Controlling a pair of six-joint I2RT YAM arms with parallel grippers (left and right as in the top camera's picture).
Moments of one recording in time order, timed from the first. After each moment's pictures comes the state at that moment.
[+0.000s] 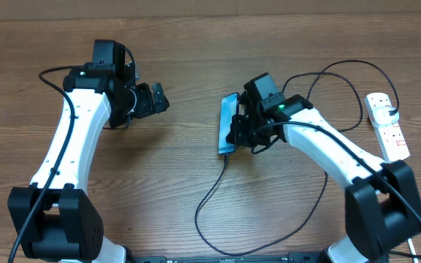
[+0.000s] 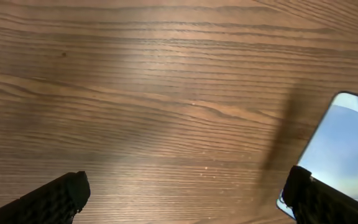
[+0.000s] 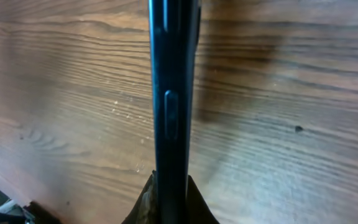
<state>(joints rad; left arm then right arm) -0.06 1.71 1.45 -1.01 0.22 -0.33 0.47 1.76 1.21 -0.71 -0.42 0.52</state>
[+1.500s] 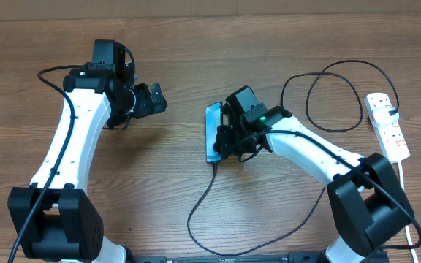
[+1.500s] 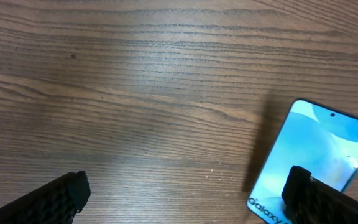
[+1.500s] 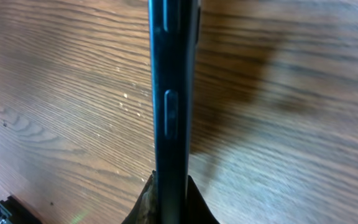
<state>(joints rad) -0.06 1.71 1.45 -1.01 0.19 -0.33 0.58 1.81 1.16 -0.55 -0.39 0.52</state>
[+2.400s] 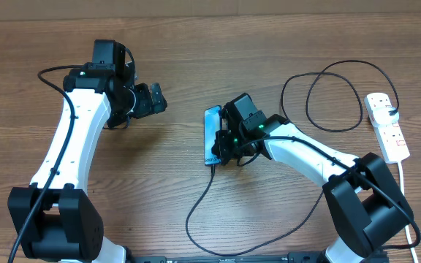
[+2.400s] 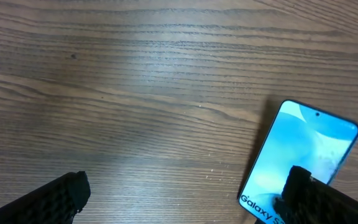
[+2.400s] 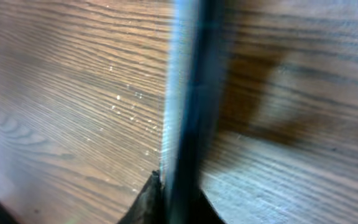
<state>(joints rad) -0.06 1.71 1.45 -1.02 0.19 -0.33 0.59 1.81 1.09 -0.46 -0.37 0.52</state>
